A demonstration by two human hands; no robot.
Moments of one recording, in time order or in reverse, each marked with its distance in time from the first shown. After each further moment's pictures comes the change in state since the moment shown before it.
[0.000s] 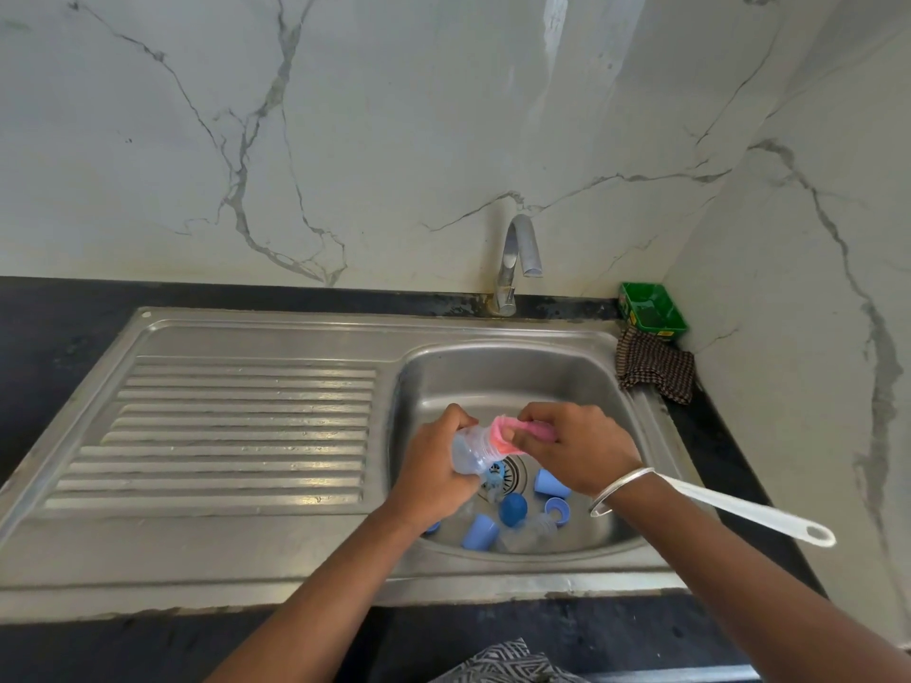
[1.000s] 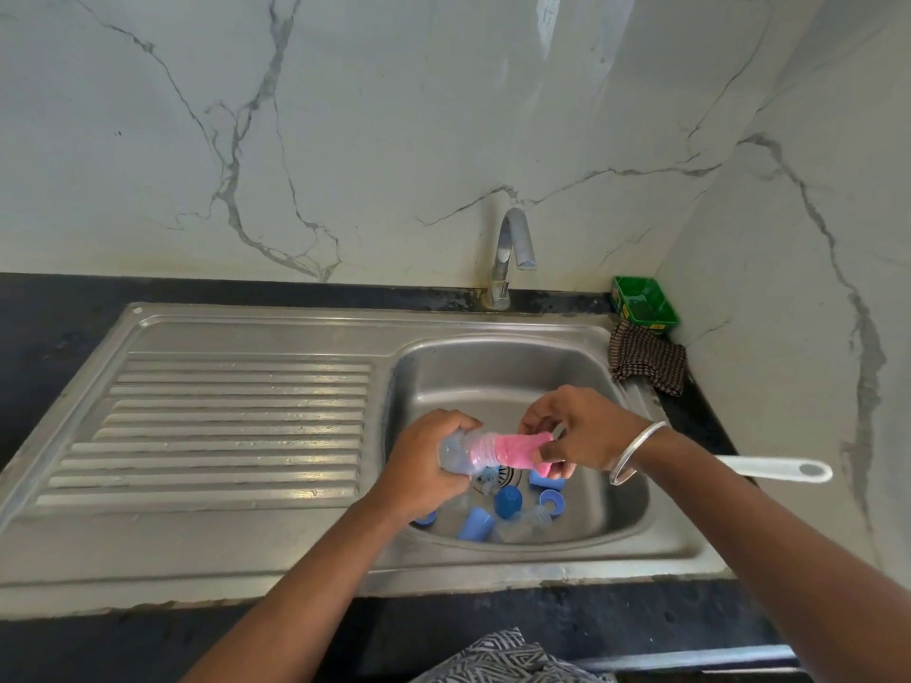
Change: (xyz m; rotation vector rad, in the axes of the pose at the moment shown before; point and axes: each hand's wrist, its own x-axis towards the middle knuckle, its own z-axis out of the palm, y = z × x) left_hand -0.004 -0.011 -0.008 0.043 -0.022 0.139; right_hand 0.008 0.008 -0.024 0.265 -0.416 -0.070
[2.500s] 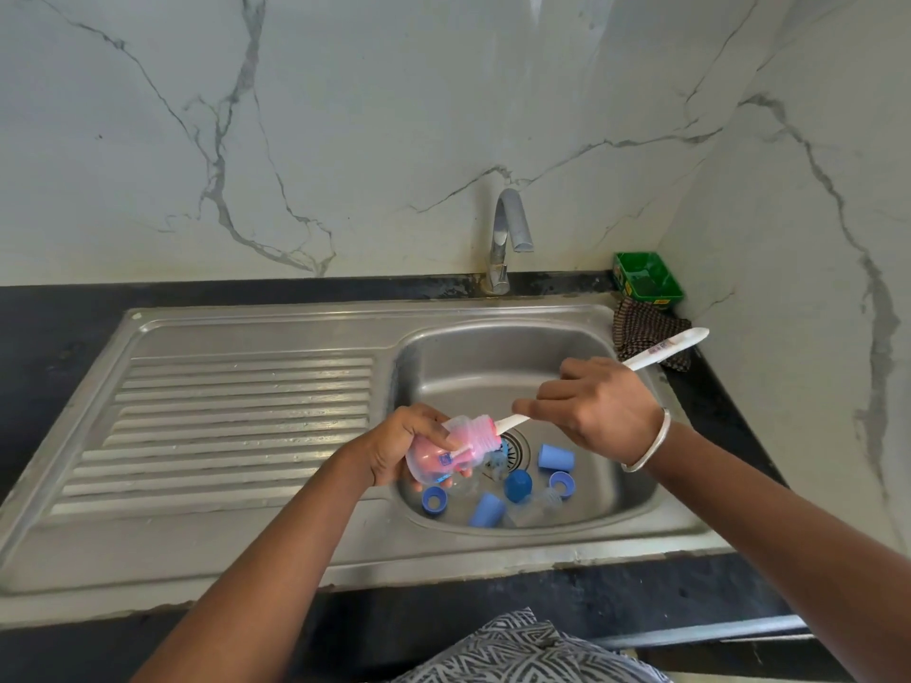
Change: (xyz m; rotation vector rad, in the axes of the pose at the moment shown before) left_hand 0.026 -0.007 -0.040 -0.765 -0.599 -0.607; right_hand 0.012 0.037 0.003 -0.913 0.651 -0.807
